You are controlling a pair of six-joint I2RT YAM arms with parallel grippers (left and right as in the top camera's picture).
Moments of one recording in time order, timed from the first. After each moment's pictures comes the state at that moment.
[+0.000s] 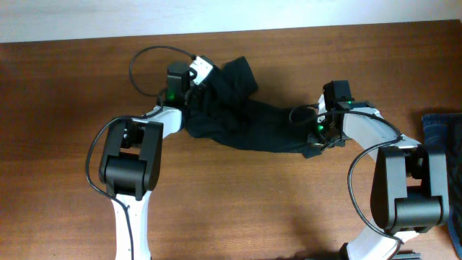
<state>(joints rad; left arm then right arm) -0.23 2.34 1.43 0.44 -0.07 0.53 -0.01 1.86 1.11 -0.66 -0.11 0.16</state>
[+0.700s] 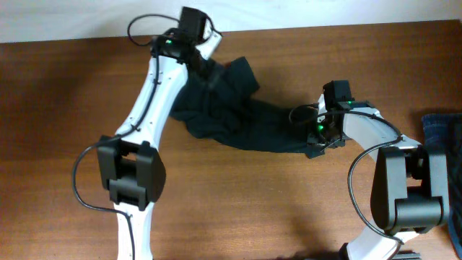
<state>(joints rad) -0.35 2.25 2.19 -1.08 -0.06 0.25 0.00 1.86 1.11 -0.66 -0.11 0.16</state>
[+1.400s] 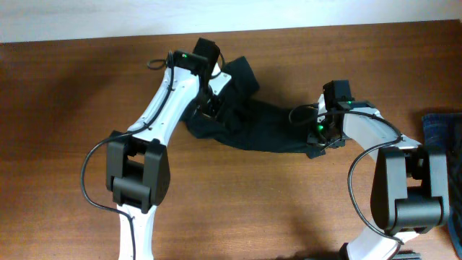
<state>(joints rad) -0.39 2.24 1.97 -1.18 0.14 0.16 0.00 1.86 1.11 -0.66 -0.11 0.16</state>
